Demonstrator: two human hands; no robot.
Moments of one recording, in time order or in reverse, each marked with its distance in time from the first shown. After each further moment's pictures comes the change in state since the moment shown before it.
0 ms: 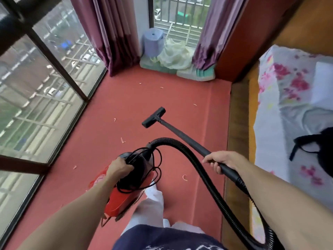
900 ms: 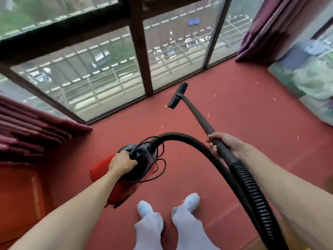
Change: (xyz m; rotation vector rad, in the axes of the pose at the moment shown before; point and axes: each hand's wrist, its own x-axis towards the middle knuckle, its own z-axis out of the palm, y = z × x) left_hand -0.279 -0.427 0.089 -0.407 0.235 -0.565; right_hand -0.013 0.083 0.412 -0.226 -0.384 -0.095
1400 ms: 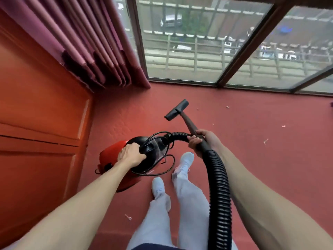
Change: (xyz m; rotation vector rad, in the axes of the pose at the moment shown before) left_hand 0.005 -0.258 0.008 -0.316 0.028 -0.316; right_hand 0.163 0.114 0.322 0.157 -0.189 0.407
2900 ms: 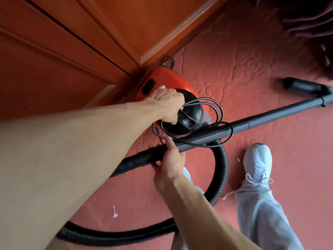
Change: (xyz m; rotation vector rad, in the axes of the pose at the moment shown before) left_hand 0.459 -0.360 0.094 0.233 -0.107 -0.114; right_hand 0.629 0.256 0.040 -0.833 0.488 -0.020
